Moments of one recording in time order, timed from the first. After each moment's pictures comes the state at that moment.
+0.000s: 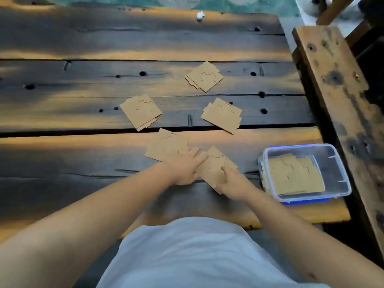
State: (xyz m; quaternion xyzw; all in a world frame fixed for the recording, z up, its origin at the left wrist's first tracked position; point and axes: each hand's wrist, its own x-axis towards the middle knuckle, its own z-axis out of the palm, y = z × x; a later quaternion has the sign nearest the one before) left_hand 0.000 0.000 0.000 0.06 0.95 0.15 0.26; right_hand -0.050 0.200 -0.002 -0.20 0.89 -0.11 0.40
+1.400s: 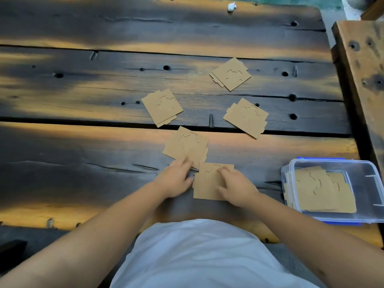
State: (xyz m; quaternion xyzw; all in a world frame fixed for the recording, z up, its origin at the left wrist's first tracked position) left_hand 0.063 -0.042 -0.037 -0.13 0.93 0.27 0.21; right_hand -0.050 0.160 -0.024 -0.36 0.86 -0.07 0.35
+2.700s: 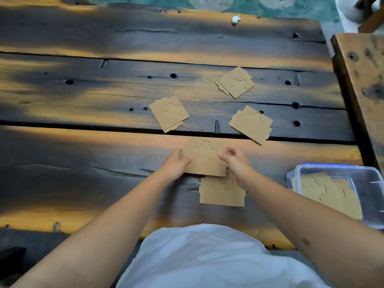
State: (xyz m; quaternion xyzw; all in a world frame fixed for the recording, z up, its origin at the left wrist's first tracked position) left_hand 0.039 -0.073 -0.025 -0.43 0.70 0.55 0.14; right_hand -0.081 0.097 -0.022 0.04 0.77 -0.50 0.39
